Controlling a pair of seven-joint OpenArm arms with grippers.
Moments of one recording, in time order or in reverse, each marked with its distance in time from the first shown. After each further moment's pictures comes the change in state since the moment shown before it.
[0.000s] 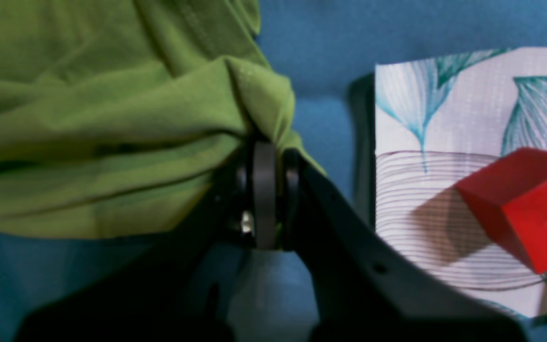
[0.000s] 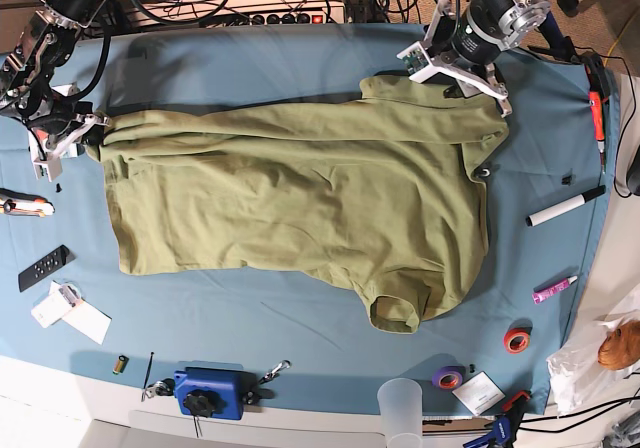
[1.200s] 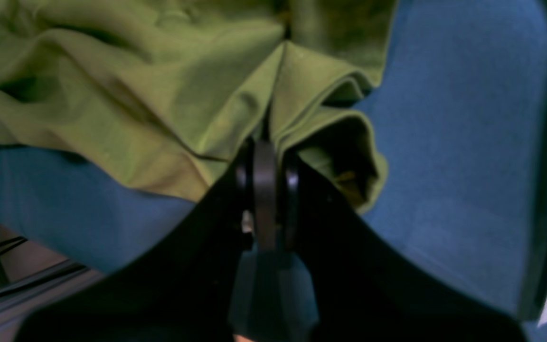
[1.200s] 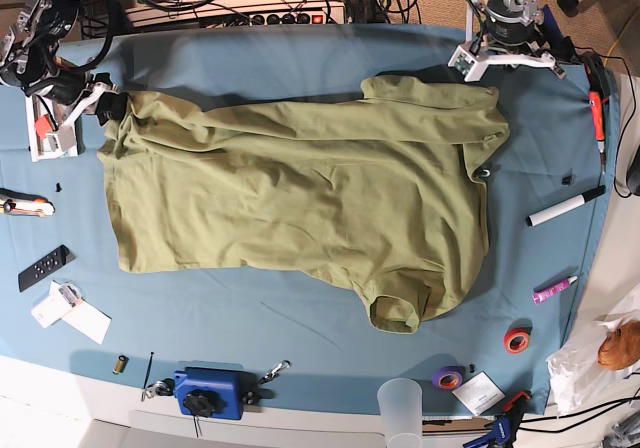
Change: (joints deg) left arm 6.8 0.1 0.0 -6.0 14.1 22.9 10.2; right arm -9.0 0.1 1.2 0.1 22.5 3.7 -5.6
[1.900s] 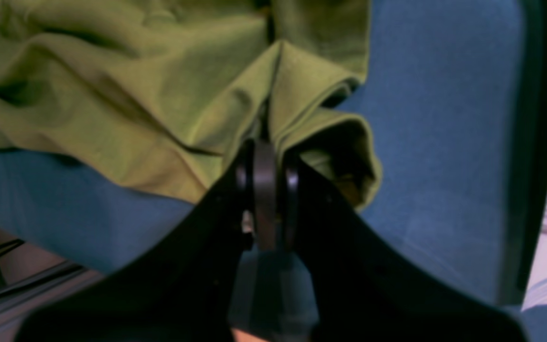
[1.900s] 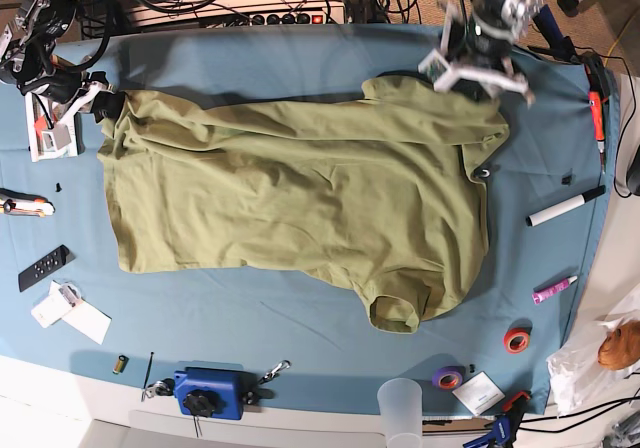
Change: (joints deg) left arm -5.7 0.0 -0.1 -1.0 -6.3 -8.8 -13.9; right arm 0.1 0.0 1.0 0.0 -0.4 0.0 -0.4
